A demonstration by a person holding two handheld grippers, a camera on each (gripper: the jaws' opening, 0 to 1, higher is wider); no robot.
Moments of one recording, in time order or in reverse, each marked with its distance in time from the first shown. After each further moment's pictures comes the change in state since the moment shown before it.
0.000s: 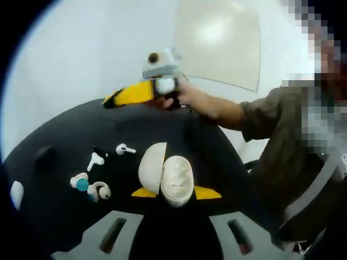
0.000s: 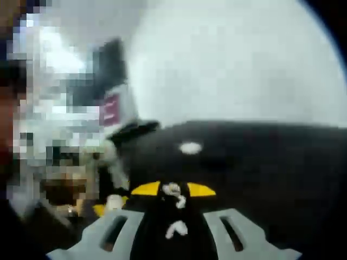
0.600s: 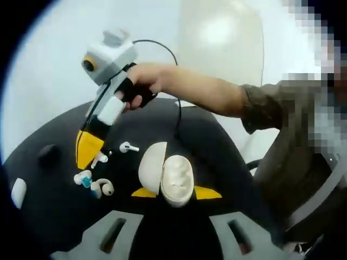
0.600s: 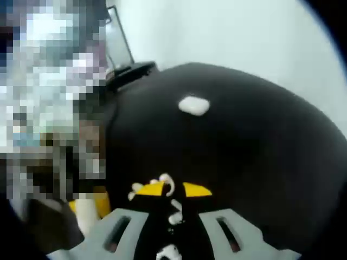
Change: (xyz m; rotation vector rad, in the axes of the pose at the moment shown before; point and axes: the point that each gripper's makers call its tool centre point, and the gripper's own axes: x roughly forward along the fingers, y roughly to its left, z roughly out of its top) left arm -0.004 -0.001 -0.003 -0.004 0.005 0.031; right arm 0.069 0.018 -0.040 -0.142 0.407 0.045
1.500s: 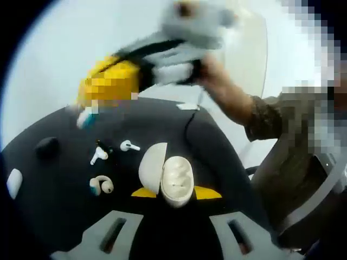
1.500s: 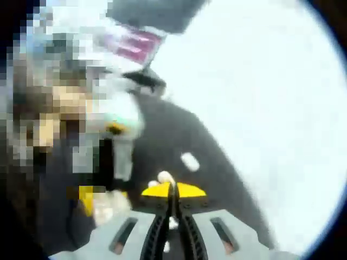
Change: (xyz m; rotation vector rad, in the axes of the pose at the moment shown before) left arm 0.001 0.000 0.000 -0.065 -0.023 -0.014; right arm -0.075 0.077 0.047 -0.771 -0.200 -0.402
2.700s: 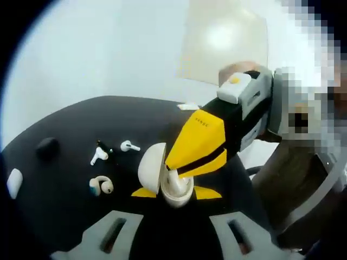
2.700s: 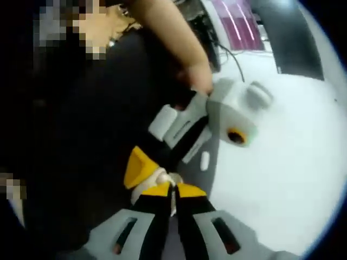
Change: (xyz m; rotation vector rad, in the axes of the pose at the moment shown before) left arm -0.001 0.005 0.001 0.006 -0.004 0.009; right arm 0.003 0.084 -0.025 -0.684 0.261 -0.012
